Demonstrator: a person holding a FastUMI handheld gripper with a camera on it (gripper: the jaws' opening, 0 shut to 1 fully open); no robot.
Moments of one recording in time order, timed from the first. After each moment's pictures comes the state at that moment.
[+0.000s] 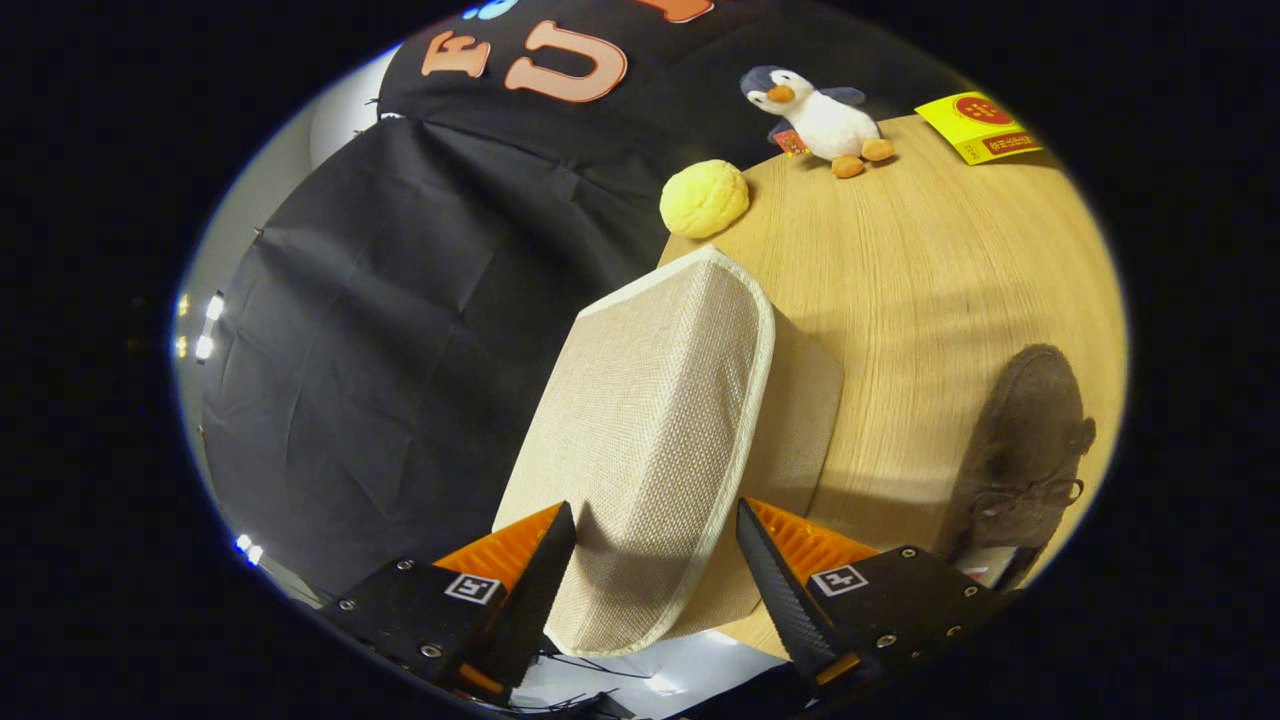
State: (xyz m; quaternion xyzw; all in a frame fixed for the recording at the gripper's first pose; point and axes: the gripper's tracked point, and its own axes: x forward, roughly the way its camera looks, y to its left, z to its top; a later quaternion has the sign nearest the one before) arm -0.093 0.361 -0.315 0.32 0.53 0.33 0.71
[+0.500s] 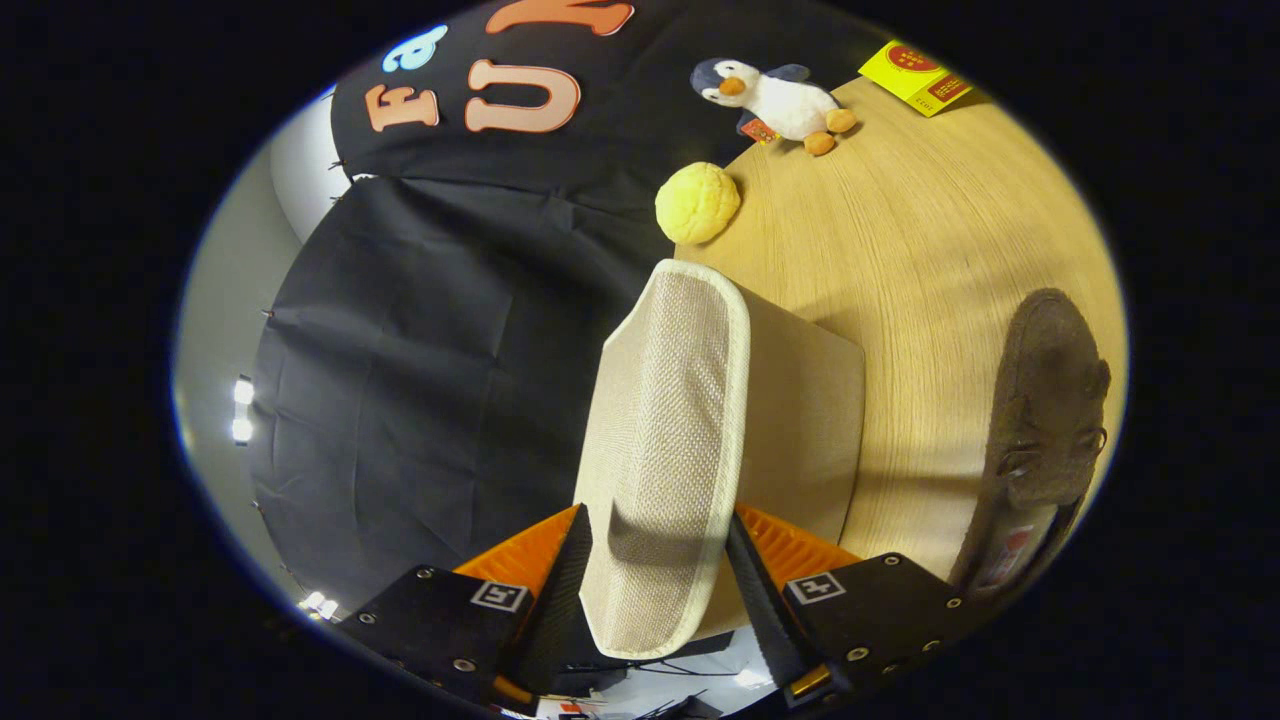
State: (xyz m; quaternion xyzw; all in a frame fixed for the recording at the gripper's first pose) arm -0.085 0.354 -0.266 0.42 0.52 0.33 0.67
